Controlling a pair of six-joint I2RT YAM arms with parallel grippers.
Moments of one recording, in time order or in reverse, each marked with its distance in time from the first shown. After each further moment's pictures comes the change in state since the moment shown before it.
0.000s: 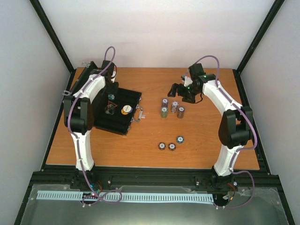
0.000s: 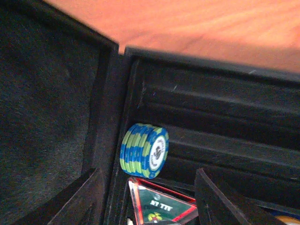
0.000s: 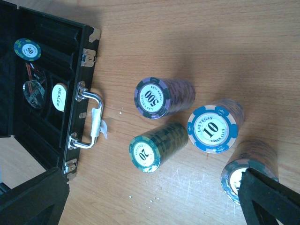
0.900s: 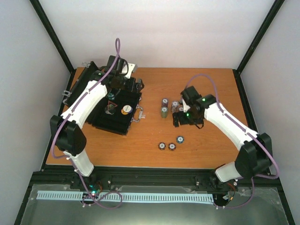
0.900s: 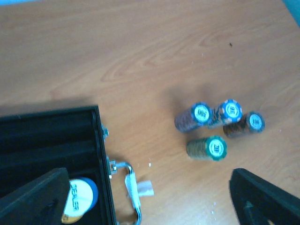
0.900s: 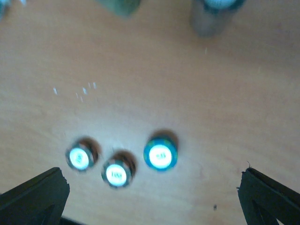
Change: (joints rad) left arm -0.224 -0.386 -0.079 0.089 0.414 -0.061; right arm 0.214 -0.380 -0.336 -0.168 0.378 -0.087
